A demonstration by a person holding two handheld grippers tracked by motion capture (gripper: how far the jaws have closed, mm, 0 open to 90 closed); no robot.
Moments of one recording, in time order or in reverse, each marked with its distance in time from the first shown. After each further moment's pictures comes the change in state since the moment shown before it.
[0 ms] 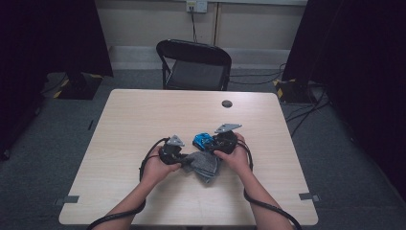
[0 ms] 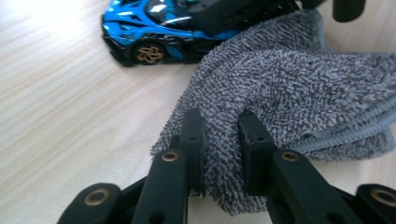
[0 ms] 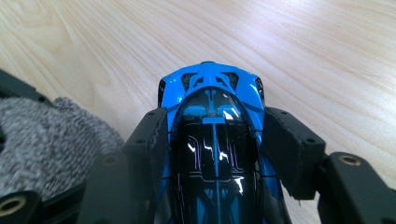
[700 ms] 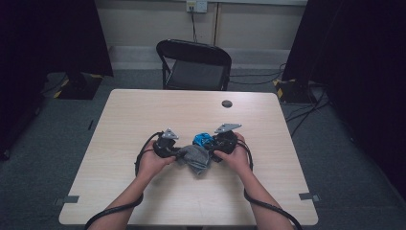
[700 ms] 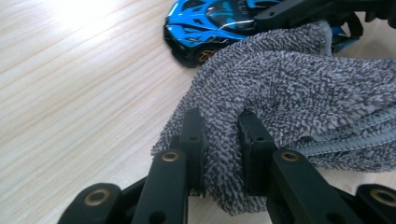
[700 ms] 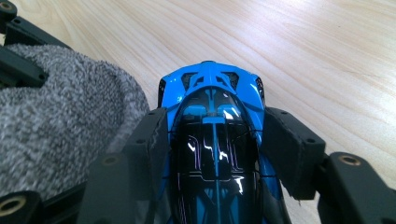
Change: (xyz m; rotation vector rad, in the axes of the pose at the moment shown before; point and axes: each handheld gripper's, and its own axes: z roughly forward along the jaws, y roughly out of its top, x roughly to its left) left arm 0.025 0.002 -0.009 0.005 0.084 -0.034; right arm 0.000 0.000 0.000 0.003 0.001 -0.002
